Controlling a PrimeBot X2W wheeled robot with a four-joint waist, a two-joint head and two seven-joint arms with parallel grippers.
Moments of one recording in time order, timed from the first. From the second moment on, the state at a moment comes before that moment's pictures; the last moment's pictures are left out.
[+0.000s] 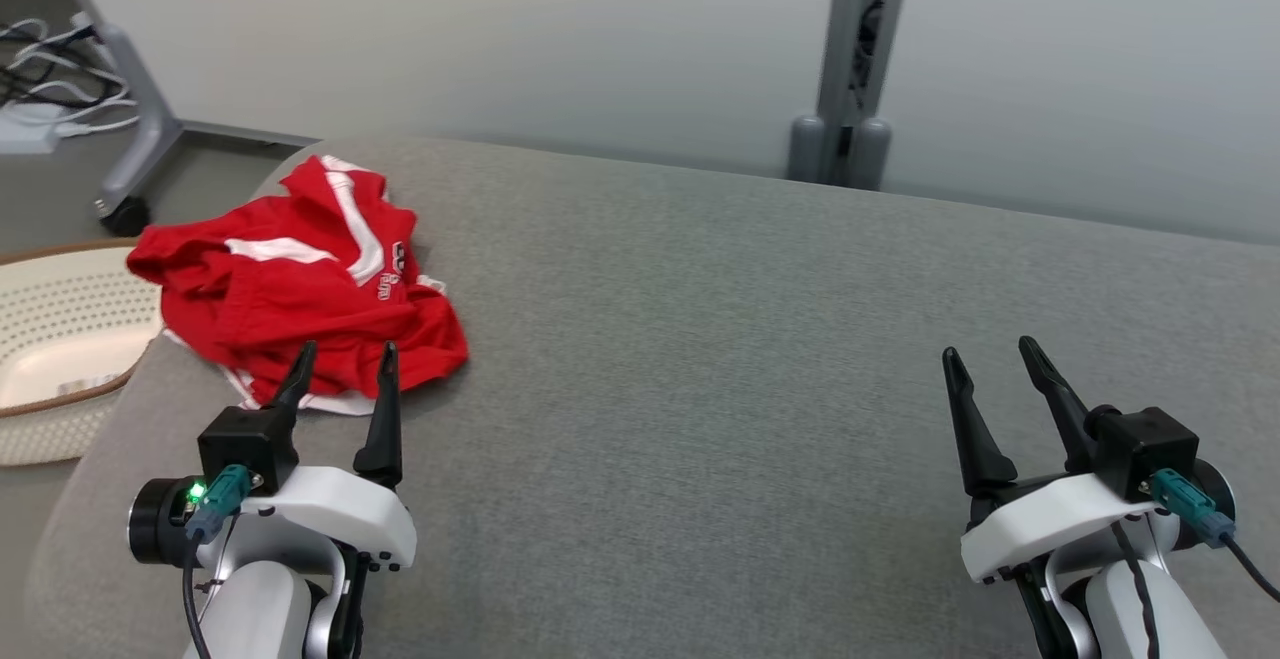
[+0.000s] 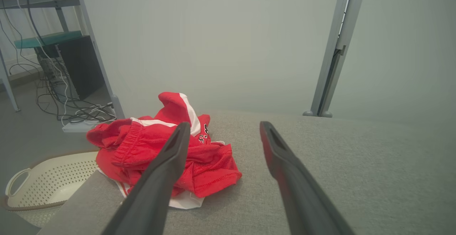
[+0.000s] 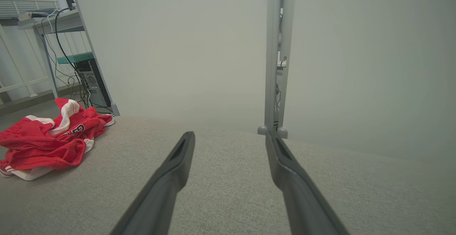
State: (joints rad) left arm -0.24 0.14 -0.17 0.37 -0.27 0.08 -0.17; right arm -0.23 -0.05 0.08 0.37 0.15 0.13 -0.23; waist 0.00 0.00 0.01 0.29
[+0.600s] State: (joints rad) left arm -0.21 0.17 -0.13 0.35 -0.31 0.11 -0.17; right arm -0.24 -0.05 0.11 0.37 0.16 0.13 -0.23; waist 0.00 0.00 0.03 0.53
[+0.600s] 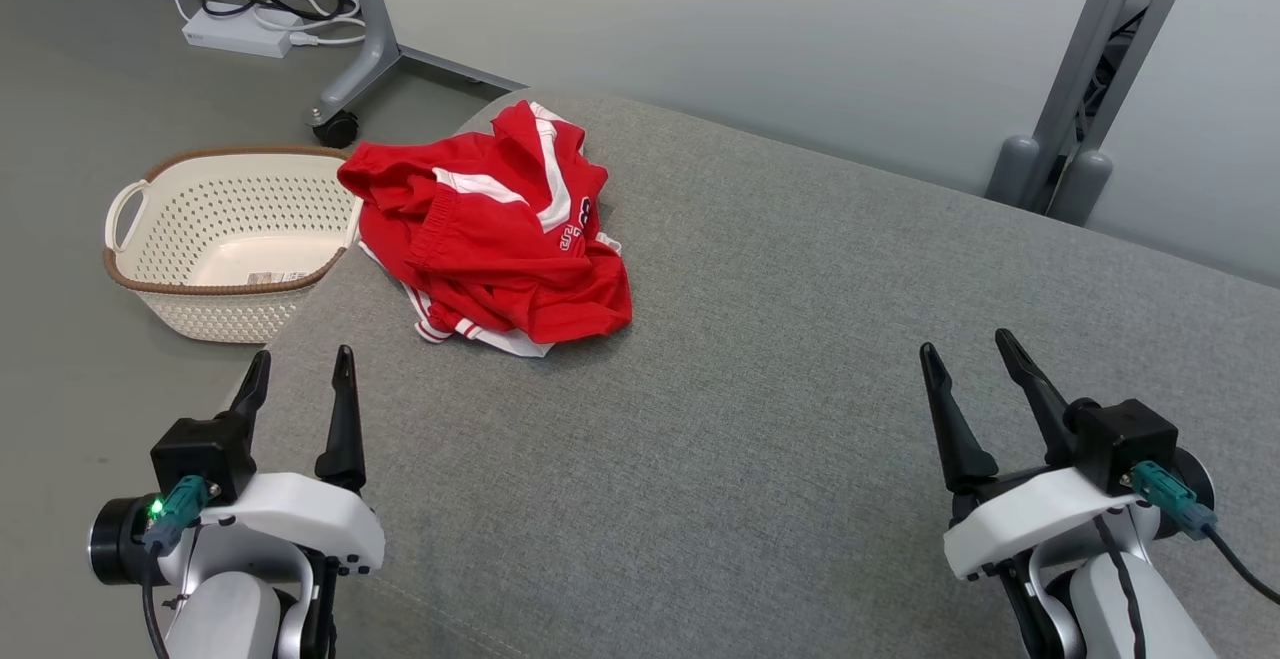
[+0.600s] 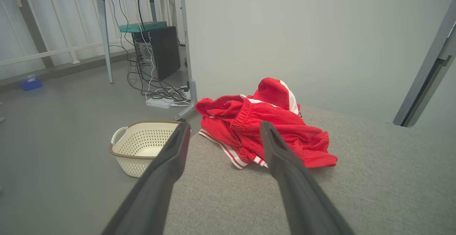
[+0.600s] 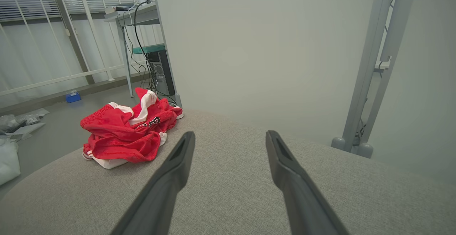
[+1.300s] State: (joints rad) left arm -0.25 0.17 -0.14 0.33 -0.32 0.12 -0.16; right arm -0.25 -0.05 0.11 0.37 0.16 0.13 -0.23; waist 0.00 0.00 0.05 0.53
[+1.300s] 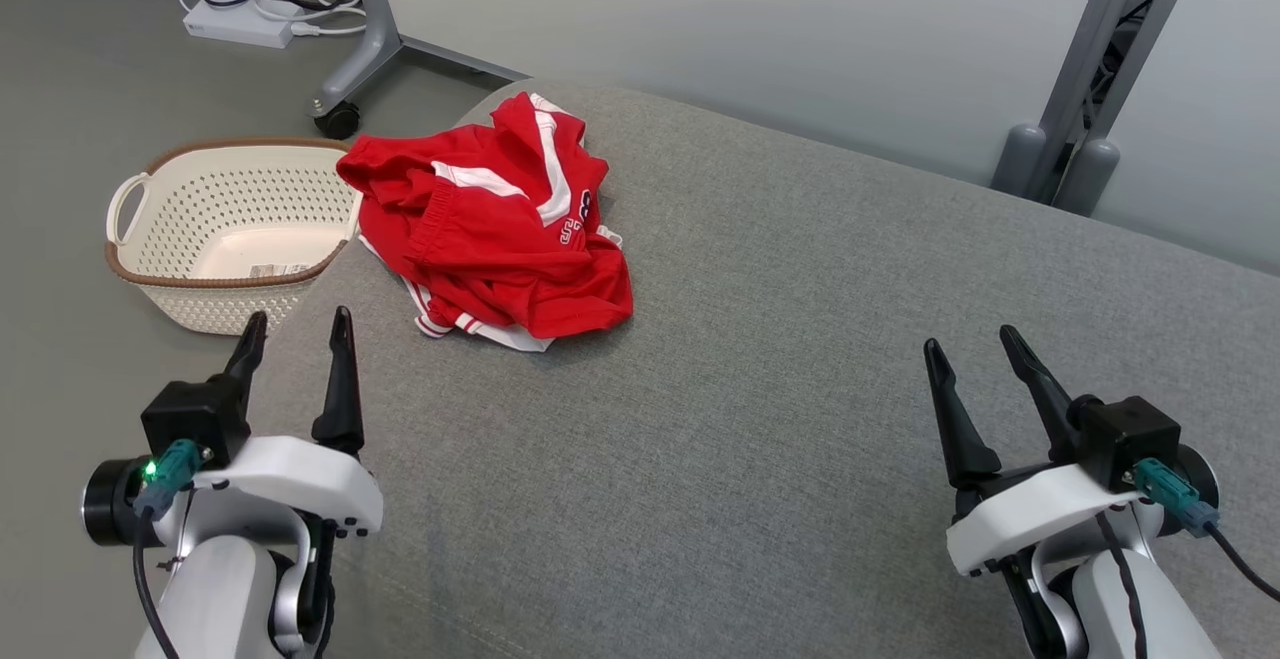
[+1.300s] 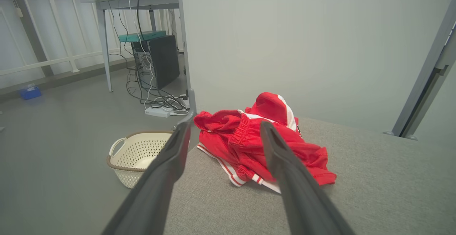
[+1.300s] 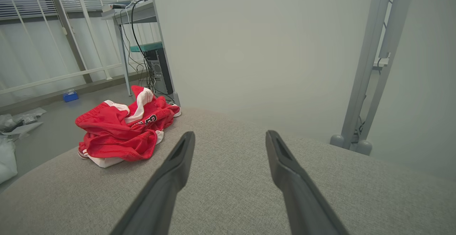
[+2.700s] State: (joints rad) left arm -0.91 0.39 -0.05 1.16 -0.59 -0.12 0.05; right arm -0.40 -0.10 0.23 0.28 0.10 0.13 -0.17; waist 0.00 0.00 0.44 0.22
